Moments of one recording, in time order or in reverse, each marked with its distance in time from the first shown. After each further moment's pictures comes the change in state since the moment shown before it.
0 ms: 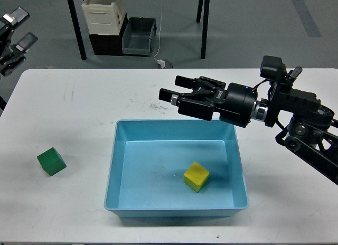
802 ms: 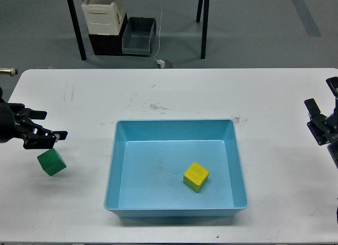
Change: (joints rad) left arm -0.228 0.159 0.501 -0.147 0.945 -0.163 0.000; right arm -0.693 -0.034 0.620 0.056 0.658 0.002 -0.015
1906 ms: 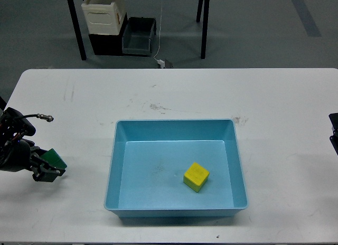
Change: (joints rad) left arm -0.116 -0.171 0.305 0.249 0.090 0.000 0.000; right arm -0.066 0.009 0.045 -0.010 0.002 -0.012 0.004
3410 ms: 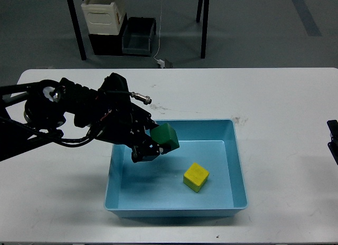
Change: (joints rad) left arm -0.361 -0.392 0.151 -0.147 -0.055 0.110 0.000; right arm -0.011 0.016 -0.008 -0.022 0.003 -0.003 0.000
